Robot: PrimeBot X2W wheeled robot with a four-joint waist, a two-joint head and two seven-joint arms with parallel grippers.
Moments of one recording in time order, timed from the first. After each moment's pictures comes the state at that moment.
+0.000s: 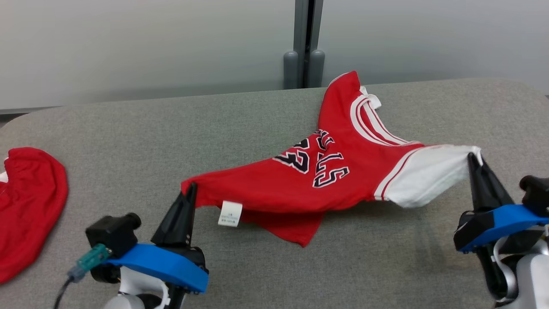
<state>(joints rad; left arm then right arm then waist) -0.03 0.08 -0.19 0.04 -0.47 -0.12 0.07 -0.22 -0.07 -0.17 0.20 0.13 0.13 0.03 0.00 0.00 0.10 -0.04</state>
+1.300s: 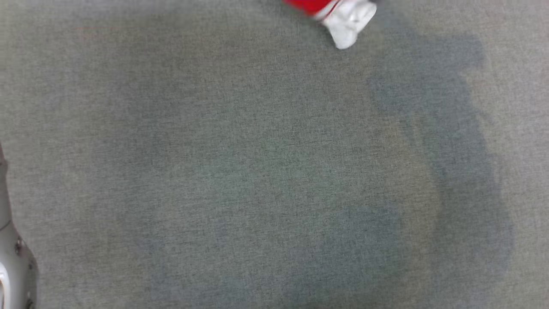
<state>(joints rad) -1.09 0.32 -0.04 0.17 -0.50 -0.10 0.09 -1.36 -0.46 0.16 0.35 0.21 0.13 -0.18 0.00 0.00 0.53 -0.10</state>
